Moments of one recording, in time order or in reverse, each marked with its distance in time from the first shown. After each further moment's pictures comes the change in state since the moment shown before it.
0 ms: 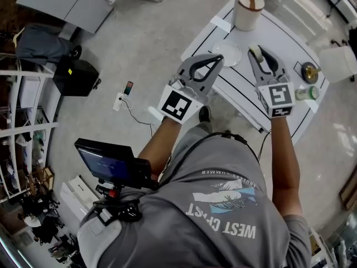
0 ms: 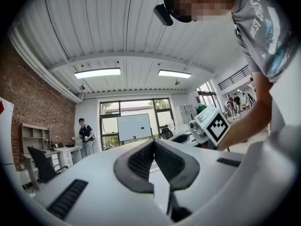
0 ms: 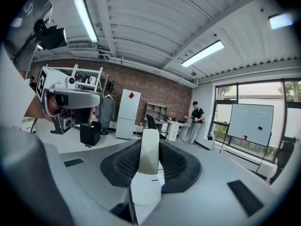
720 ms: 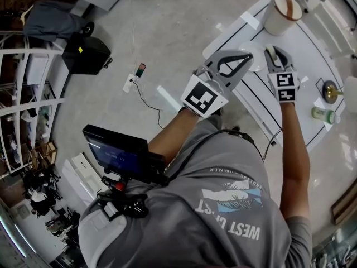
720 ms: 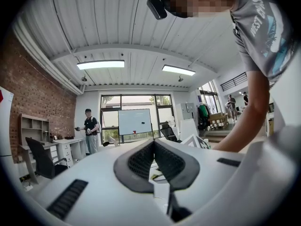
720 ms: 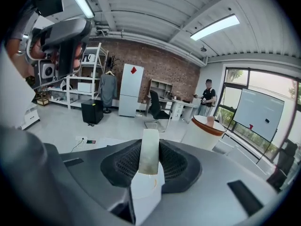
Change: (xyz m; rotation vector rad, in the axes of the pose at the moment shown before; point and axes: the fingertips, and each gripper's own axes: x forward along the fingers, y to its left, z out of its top) left arm 0.023 0.047 -0.044 -0.039 0.052 -0.015; right arm 0.124 -0.009 -0.127 -0.029 0.277 0.058
